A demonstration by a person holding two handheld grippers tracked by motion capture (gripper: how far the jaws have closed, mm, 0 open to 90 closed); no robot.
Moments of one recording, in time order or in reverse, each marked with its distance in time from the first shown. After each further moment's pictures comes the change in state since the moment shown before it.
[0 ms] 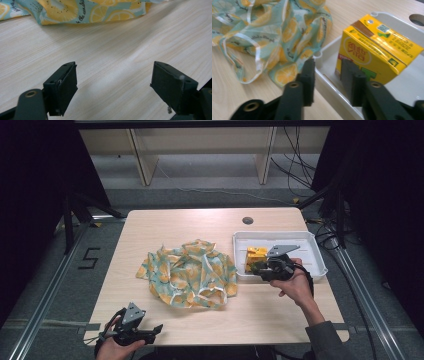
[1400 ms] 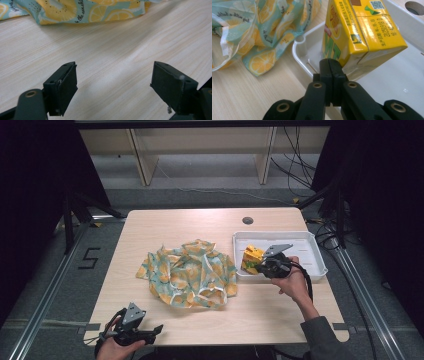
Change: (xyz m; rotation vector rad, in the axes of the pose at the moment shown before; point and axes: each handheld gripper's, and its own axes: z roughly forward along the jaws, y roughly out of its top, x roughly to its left) left arm -0.002 0.000 0.002 -0.022 0.001 -0.022; right arm -0.013 -0.005 0.019 0.092 -0.069 -0.046
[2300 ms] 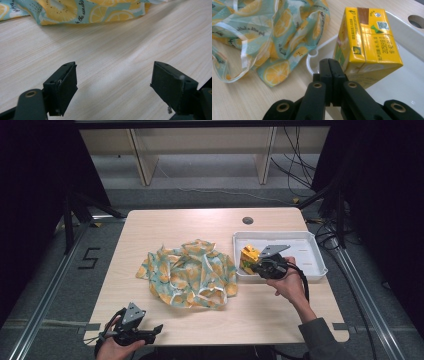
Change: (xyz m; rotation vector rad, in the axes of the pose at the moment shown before) left arm 0.002 0.000 -0.002 0.022 -0.010 0.008; right arm 0.017 0.010 -0.003 -0.052 0.007 -0.011
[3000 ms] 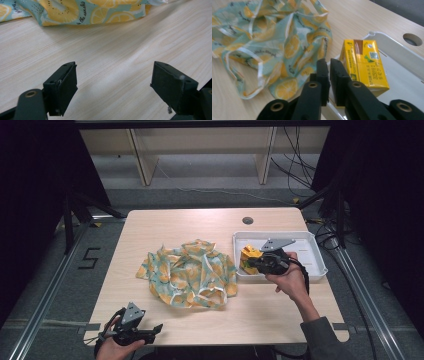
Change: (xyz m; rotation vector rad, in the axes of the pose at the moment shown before) left arm -0.001 0.000 0.001 -0.044 0.010 -0.015; right arm 0.003 0.020 -0.019 -0.078 0.034 0.009
